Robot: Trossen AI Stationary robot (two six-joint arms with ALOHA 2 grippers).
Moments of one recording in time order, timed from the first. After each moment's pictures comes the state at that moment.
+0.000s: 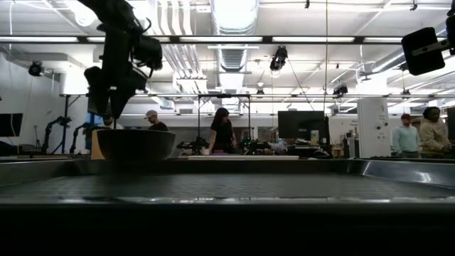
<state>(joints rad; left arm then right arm) 0.75 1.42 1.14 -1.22 -0.22 -0.31 0.16 0.02 0.01 0.07 -0.69 0.23</state>
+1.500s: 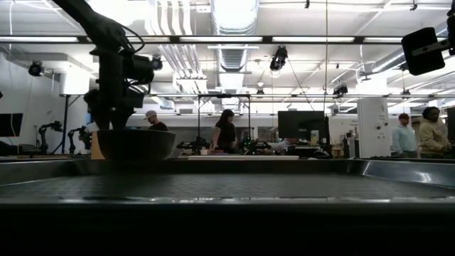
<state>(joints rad) 0.90 1.42 0.98 -0.94 -0.13 -0.11 0.16 0.02 0.01 0.07 -0.69 0.23</state>
